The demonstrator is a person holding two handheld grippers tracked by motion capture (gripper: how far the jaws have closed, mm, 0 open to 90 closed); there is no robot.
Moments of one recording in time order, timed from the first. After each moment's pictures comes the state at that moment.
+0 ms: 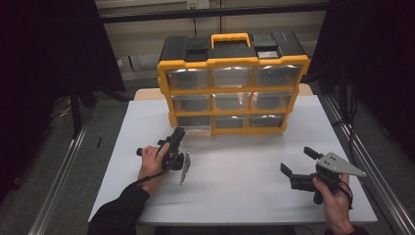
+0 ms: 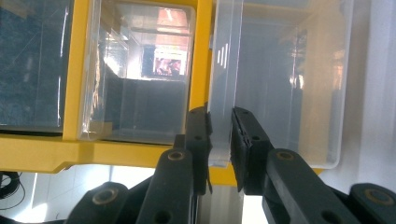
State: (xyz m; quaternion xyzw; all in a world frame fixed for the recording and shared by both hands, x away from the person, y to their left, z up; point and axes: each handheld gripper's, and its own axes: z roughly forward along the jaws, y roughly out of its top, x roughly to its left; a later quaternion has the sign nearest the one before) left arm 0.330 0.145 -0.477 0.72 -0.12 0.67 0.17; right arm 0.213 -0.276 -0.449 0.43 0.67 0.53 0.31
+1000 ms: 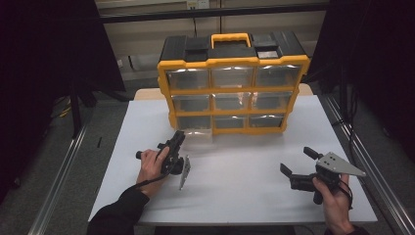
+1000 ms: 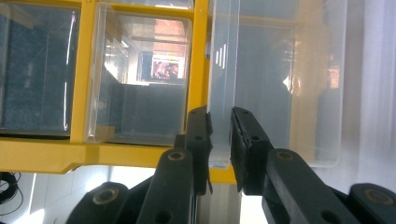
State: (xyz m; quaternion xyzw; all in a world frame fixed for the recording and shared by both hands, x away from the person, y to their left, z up) left arm 0.318 0.146 -0.476 0.72 -0.12 0.66 0.17; right arm 0.213 -0.276 -0.449 0.43 0.67 0.53 0.31
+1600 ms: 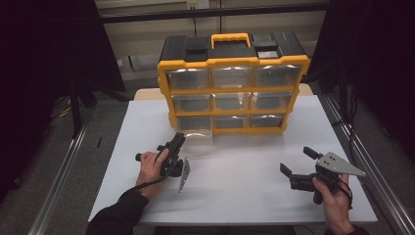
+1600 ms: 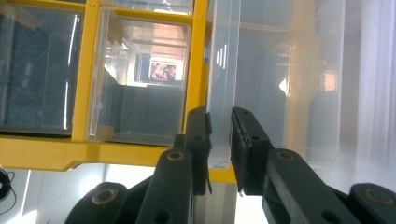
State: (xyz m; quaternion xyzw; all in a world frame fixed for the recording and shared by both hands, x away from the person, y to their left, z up) left arm 0.312 0.148 -0.476 0.73 -0.12 0.65 0.19; right arm 0.214 -0.276 -0.449 0.43 0.67 0.53 0.31
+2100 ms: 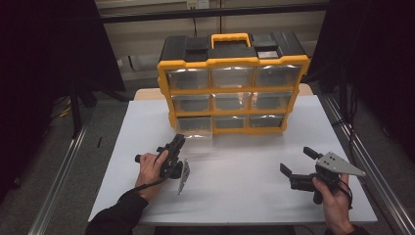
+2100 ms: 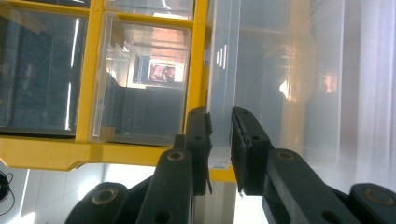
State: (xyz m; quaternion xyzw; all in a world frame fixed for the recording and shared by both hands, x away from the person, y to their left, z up) left arm 0.305 0.149 -0.475 0.73 -0.12 0.65 0.19; right arm 0.214 -0.276 -0.449 0.43 0.67 0.53 0.30
